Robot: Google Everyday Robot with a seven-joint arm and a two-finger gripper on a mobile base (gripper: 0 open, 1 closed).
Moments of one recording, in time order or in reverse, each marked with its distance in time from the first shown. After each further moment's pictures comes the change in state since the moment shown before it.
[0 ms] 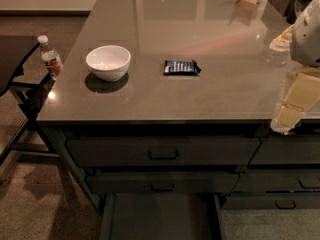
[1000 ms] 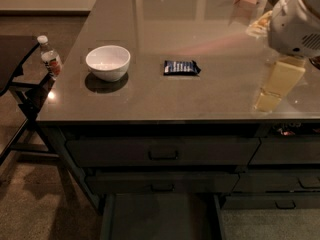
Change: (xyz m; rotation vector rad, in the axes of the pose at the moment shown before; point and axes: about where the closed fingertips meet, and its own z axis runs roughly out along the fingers) arm -0.039 -0.020 0.004 0.047 -0.090 -0.116
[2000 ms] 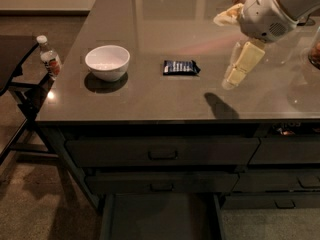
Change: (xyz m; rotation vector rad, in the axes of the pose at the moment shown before) arm -0.039 -0.075 0.054 -0.046 -0.329 -0.111
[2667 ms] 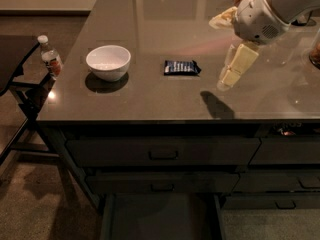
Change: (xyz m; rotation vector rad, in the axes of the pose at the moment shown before) arm -0.003 -0.002 0.012 -0.014 -0.001 0.004
